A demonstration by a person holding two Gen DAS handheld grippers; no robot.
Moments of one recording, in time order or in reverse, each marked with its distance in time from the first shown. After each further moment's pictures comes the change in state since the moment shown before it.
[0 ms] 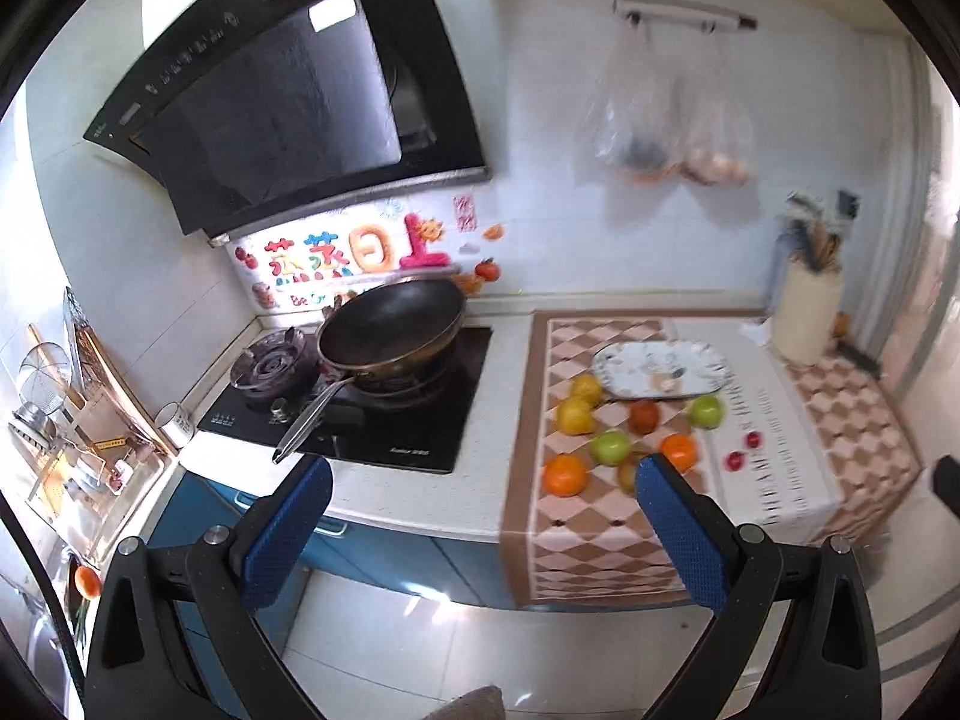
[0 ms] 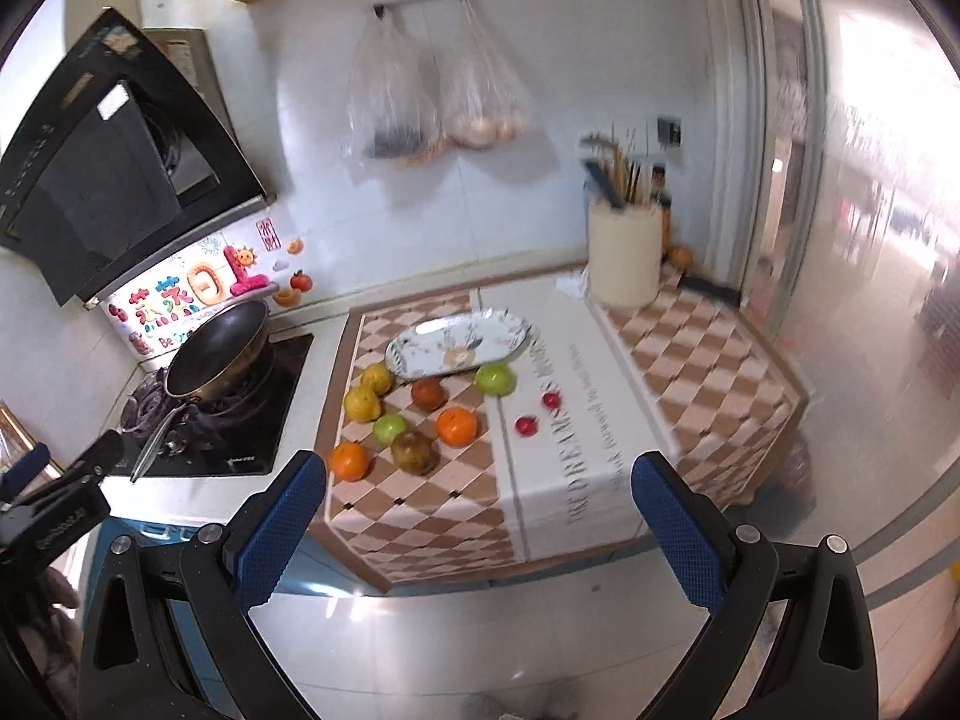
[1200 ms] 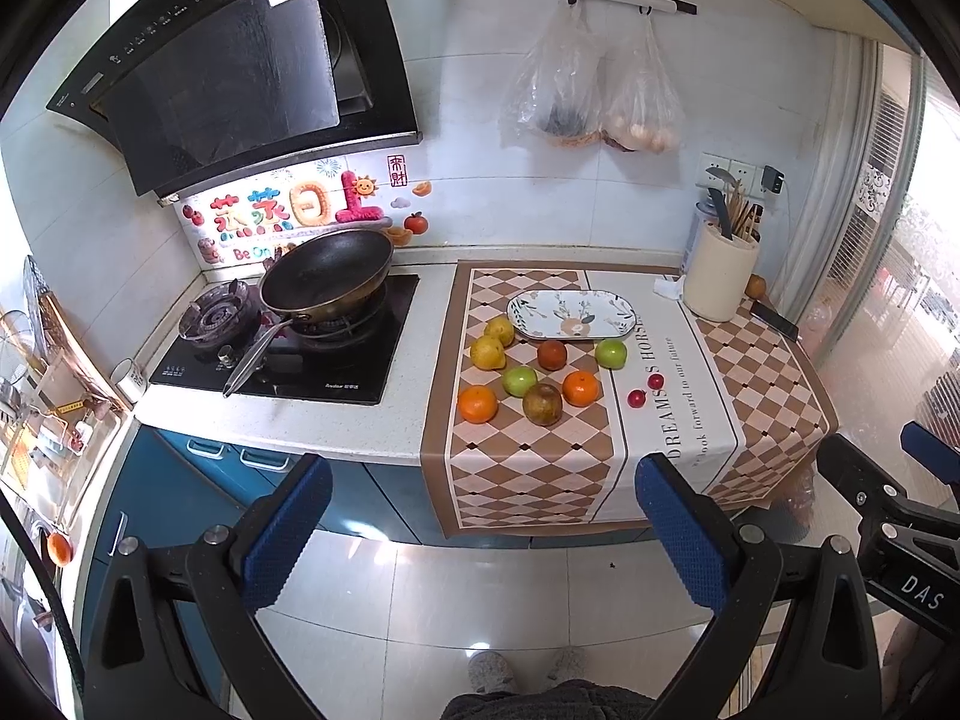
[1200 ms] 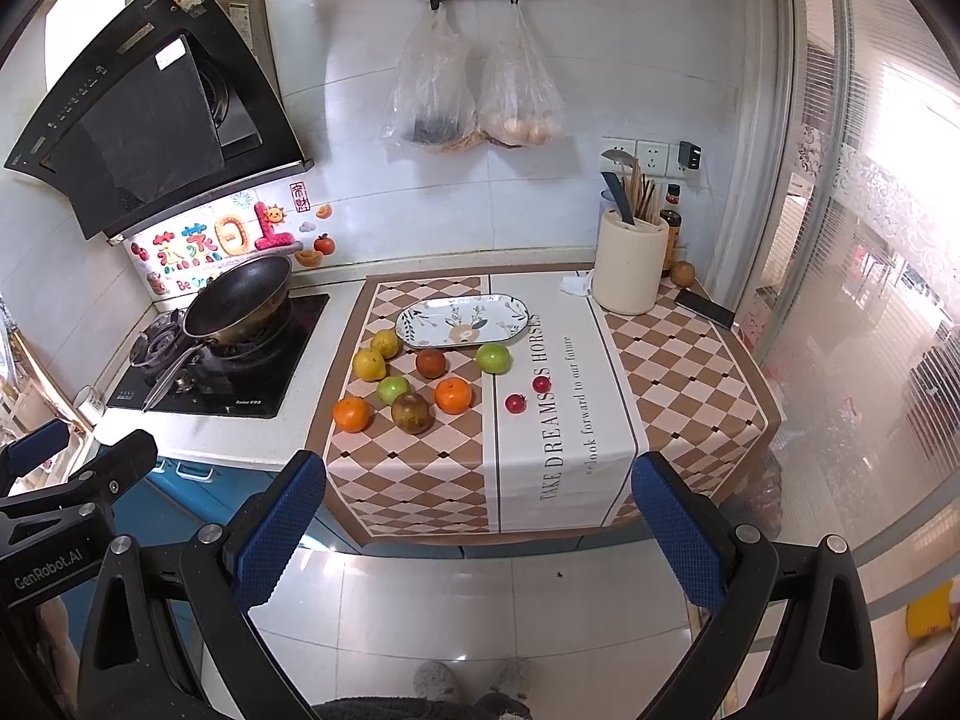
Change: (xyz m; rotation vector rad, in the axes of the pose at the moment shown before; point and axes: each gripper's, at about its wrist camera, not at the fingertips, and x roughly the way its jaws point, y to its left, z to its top) left arm -0.094 -0.023 -0.023 -0.011 0.107 -0.181; right arm -0.076 0.003 -0.006 -0.163 0.024 -0.012
